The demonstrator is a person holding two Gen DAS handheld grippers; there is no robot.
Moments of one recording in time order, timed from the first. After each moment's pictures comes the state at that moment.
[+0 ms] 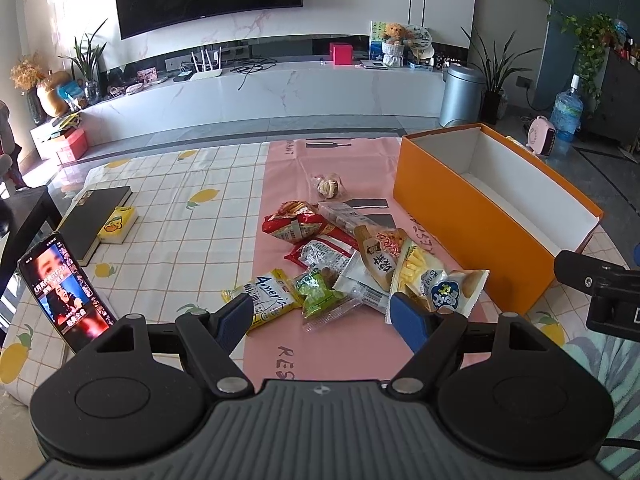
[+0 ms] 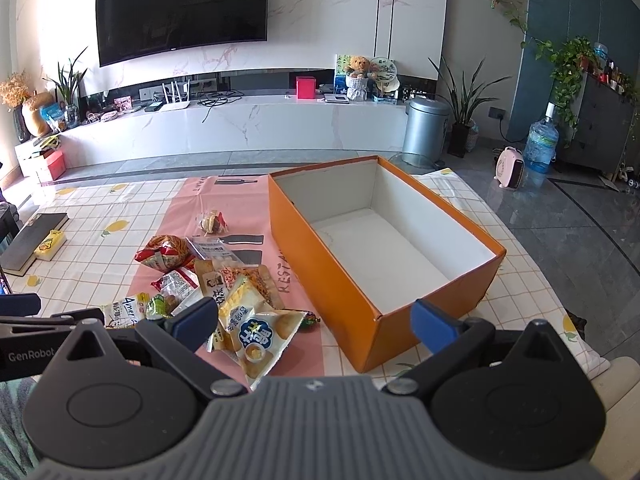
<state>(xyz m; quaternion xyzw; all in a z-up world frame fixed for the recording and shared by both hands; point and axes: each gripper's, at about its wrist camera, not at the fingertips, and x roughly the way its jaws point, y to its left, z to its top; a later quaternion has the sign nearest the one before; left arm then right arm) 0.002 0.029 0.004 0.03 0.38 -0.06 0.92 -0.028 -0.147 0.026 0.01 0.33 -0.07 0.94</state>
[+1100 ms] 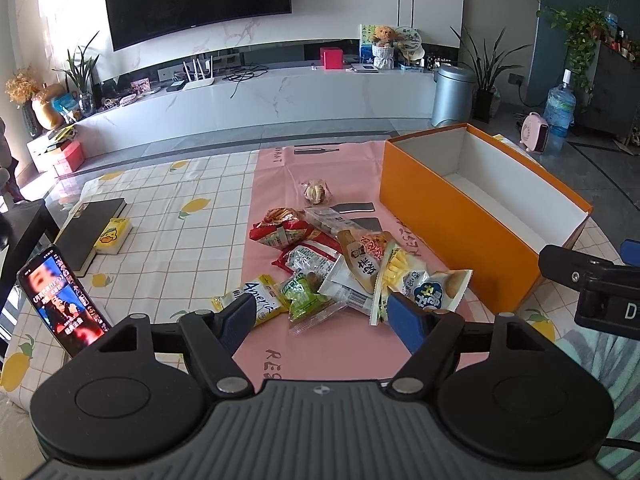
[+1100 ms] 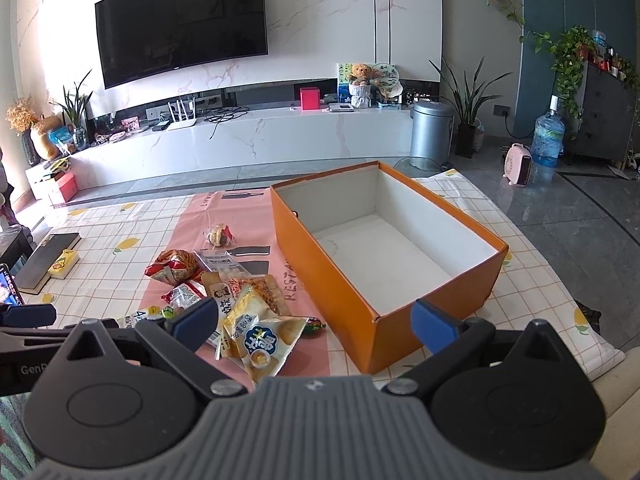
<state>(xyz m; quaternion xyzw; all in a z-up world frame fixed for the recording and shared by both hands) -0.005 0.011 0.011 0.05 0.37 -0.07 0.92 -0.034 -0.164 0.022 0.04 0.31 -0.05 0.95</state>
